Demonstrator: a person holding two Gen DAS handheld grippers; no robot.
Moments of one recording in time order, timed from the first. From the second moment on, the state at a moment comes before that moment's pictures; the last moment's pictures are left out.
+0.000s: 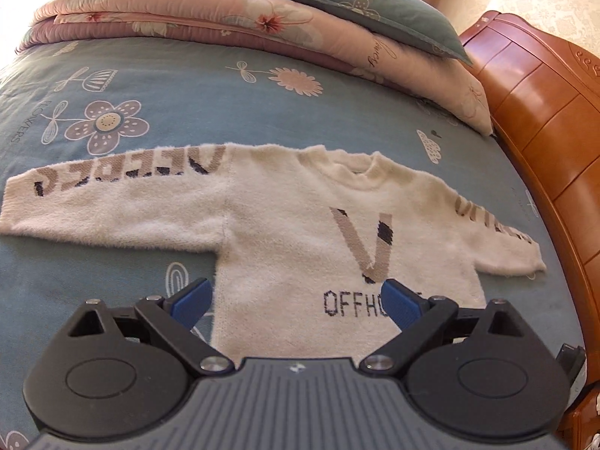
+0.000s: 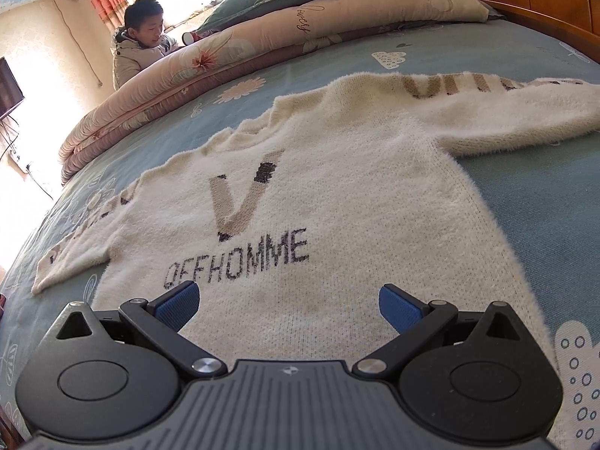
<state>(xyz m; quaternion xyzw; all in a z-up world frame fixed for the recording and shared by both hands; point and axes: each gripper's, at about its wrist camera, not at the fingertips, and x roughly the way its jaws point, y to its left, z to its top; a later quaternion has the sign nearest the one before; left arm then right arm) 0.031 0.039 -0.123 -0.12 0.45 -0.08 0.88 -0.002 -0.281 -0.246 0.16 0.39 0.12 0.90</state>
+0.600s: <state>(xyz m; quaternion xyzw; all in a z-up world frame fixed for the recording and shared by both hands) 0.080 0.013 -0.256 -0.11 0.45 -0.05 0.88 -0.002 -0.291 -0.260 0.13 0.41 0.08 0.90</state>
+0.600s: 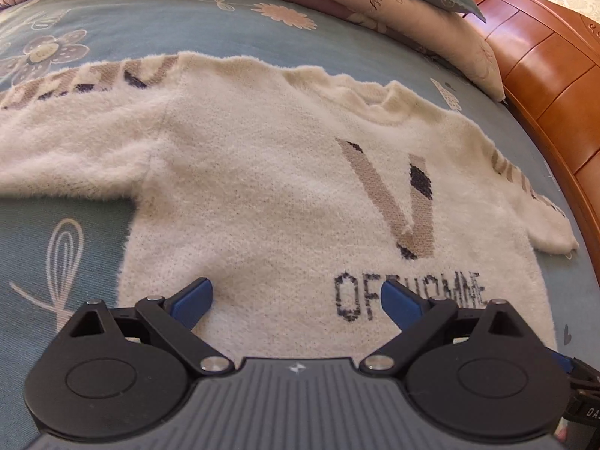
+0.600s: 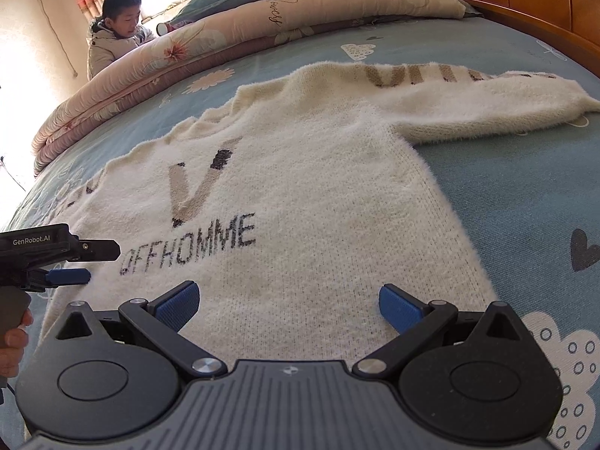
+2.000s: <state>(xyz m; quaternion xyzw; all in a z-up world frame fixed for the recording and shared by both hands) 0.137 0.202 -0.264 -0.27 0.37 0.06 0.89 0.002 -0.237 -0.282 0.00 0.38 0.02 0.92</state>
